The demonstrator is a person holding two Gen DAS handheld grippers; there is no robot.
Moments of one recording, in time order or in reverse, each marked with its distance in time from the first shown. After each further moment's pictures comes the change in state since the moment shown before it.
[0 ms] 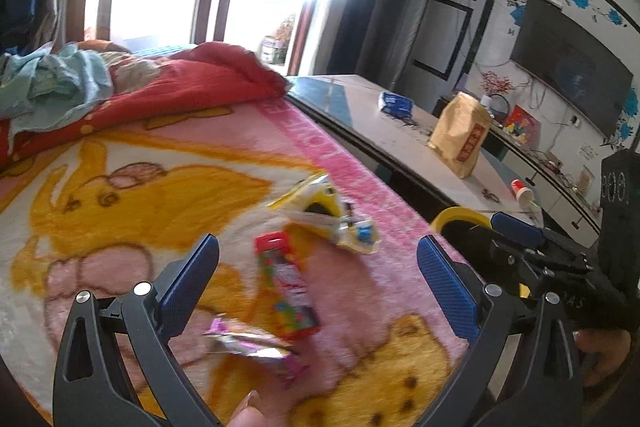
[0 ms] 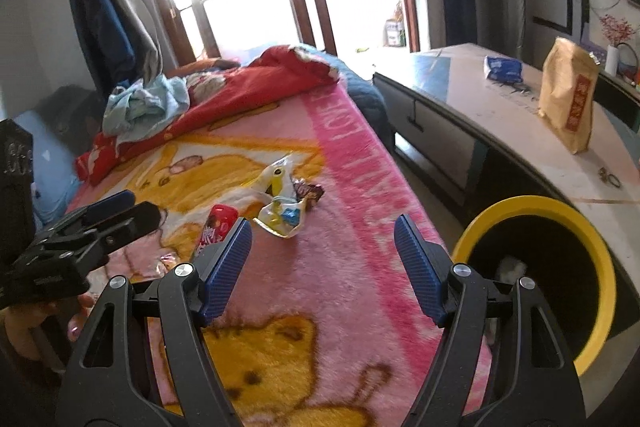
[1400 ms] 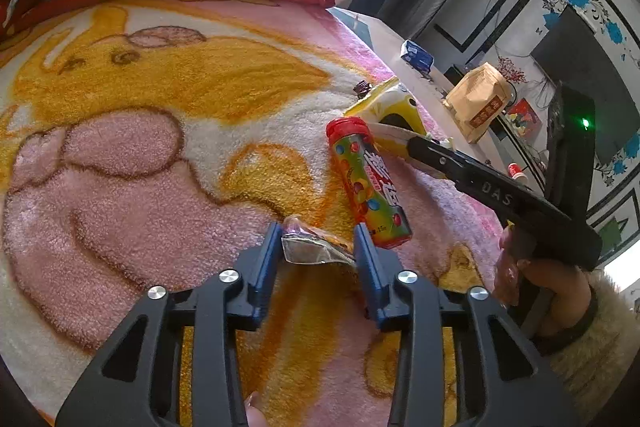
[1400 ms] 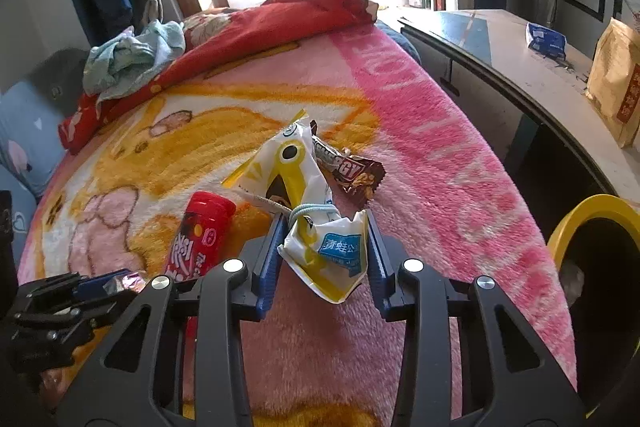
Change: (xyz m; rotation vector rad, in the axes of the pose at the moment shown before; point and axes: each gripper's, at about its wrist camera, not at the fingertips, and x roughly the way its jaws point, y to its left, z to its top) left arm 0.039 0.067 -0.053 -0.198 0.241 -0.094; right arm 0.109 0.030 -0.001 -0.039 0.149 0.030
